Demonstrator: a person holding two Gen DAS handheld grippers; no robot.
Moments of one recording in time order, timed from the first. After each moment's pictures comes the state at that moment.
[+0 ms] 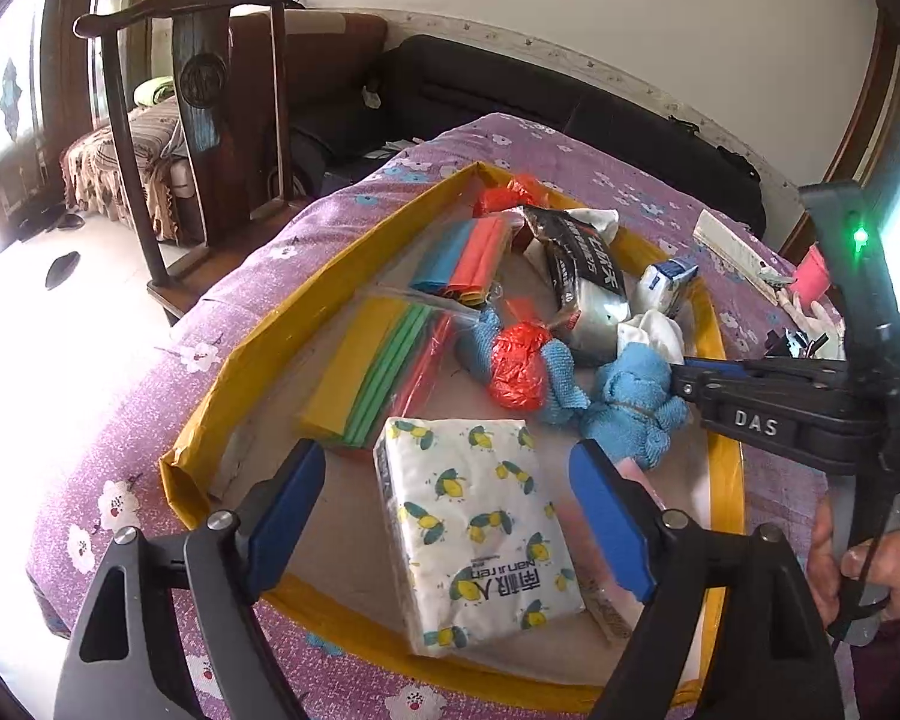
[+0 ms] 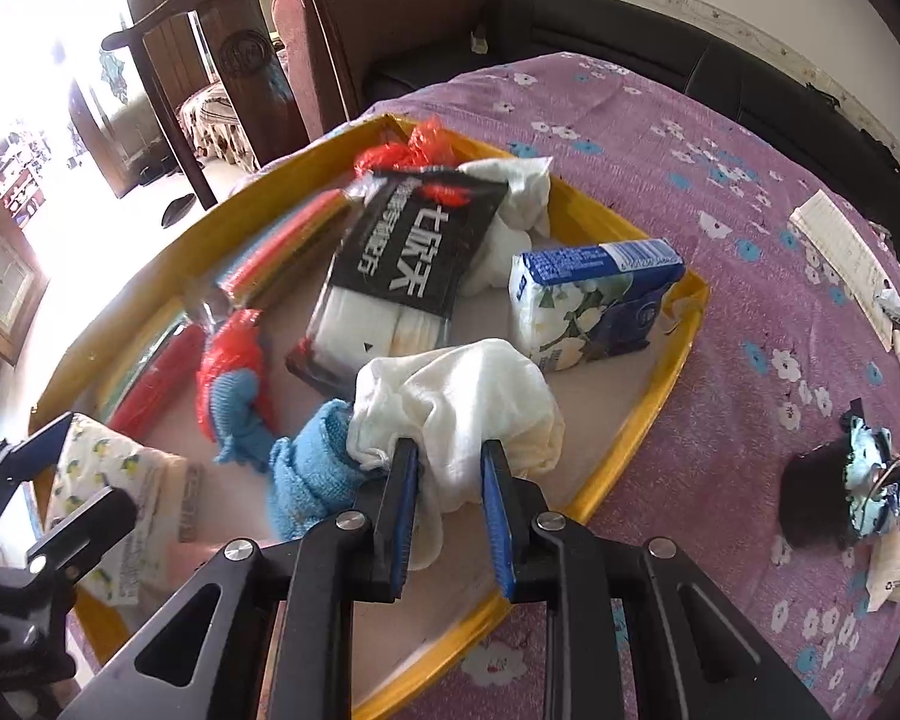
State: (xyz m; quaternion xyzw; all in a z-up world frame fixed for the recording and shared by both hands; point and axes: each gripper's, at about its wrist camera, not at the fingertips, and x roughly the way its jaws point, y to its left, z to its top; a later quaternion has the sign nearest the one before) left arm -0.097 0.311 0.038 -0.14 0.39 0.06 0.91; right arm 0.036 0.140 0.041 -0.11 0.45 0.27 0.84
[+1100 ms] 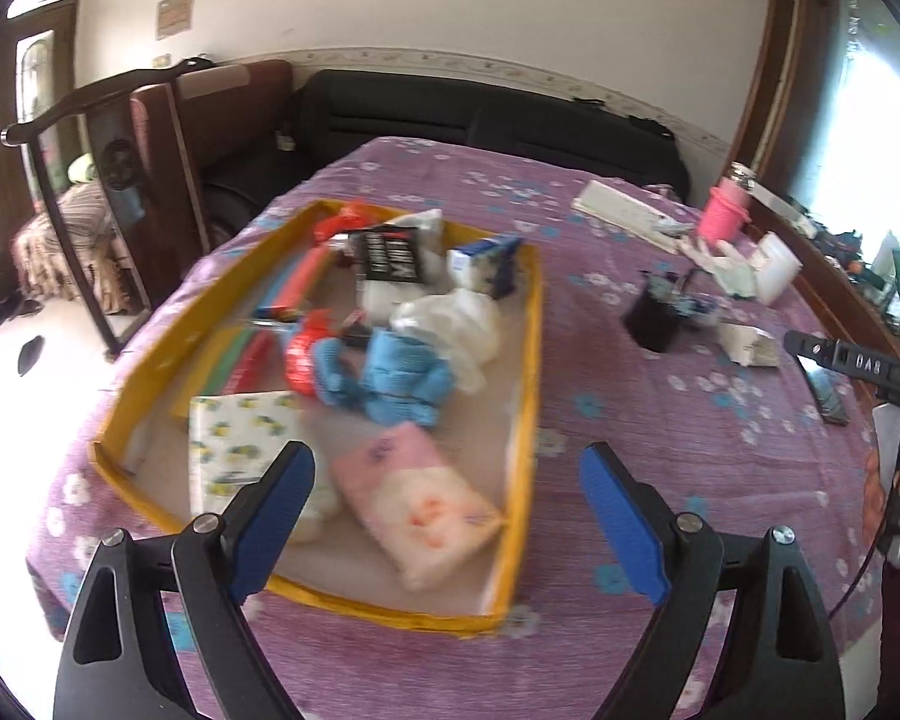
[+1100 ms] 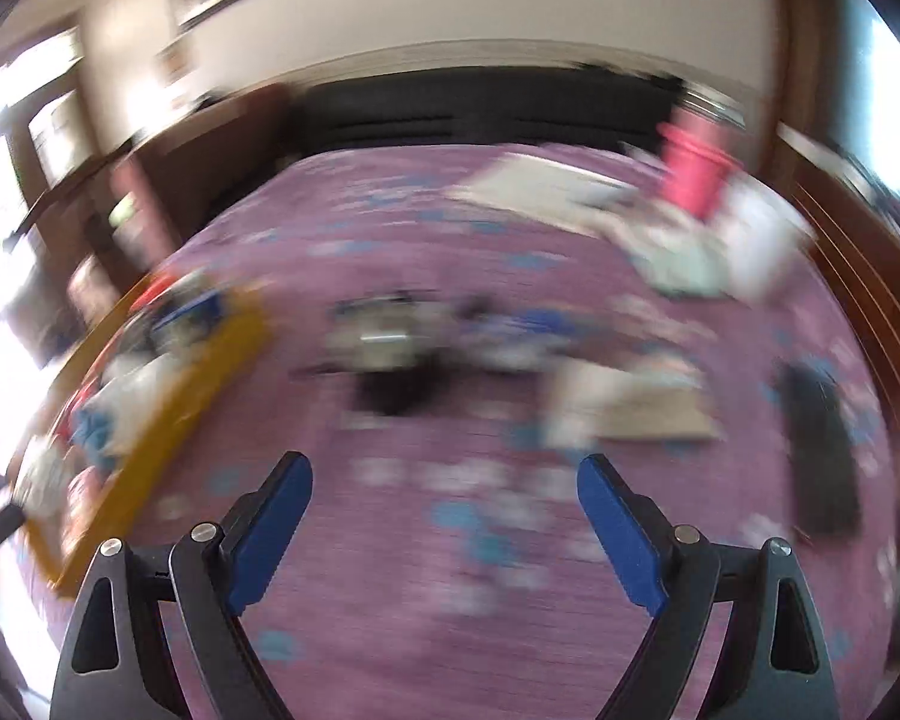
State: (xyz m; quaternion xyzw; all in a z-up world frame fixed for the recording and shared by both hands) left arm -0.131 0.205 0.079 -0.07 0.37 -0.02 0.93; right arm -0.011 -0.179 0.068 0.08 0.38 0.08 0.92
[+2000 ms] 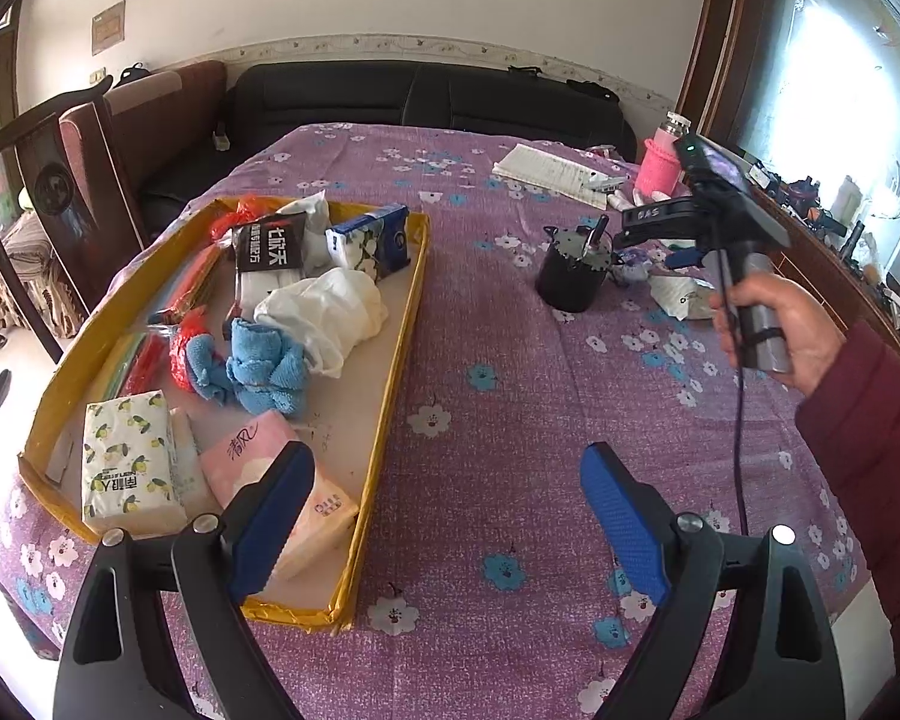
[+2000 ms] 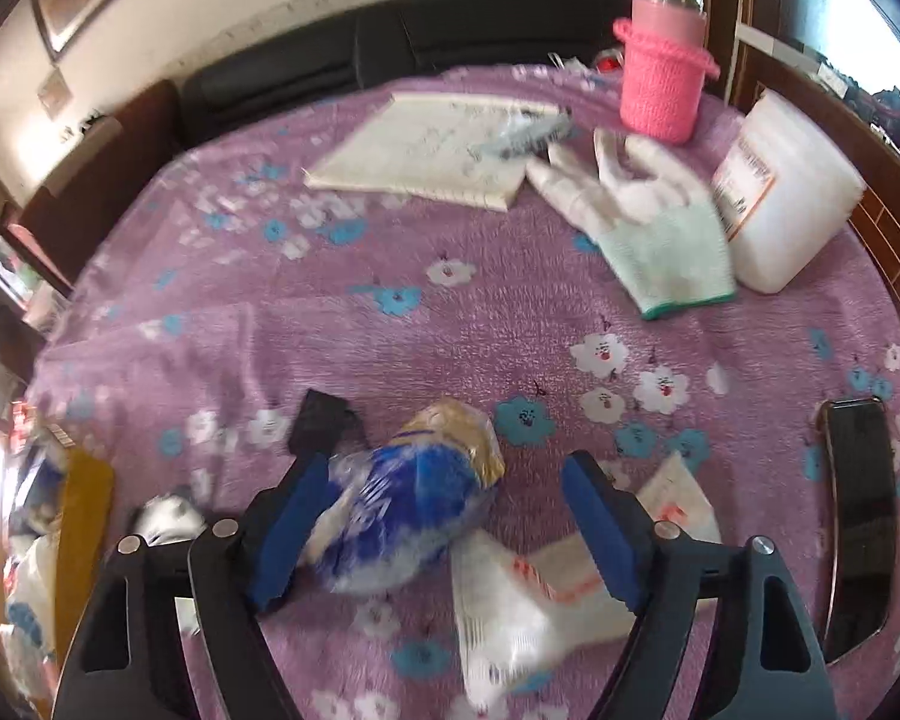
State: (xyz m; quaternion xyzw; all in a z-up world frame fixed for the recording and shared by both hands) left arm -0.124 0.146 0.075 -0.04 0.39 -0.08 0.92; right arm 0.165 -0.158 0.024 0.10 0.48 0.03 0.87
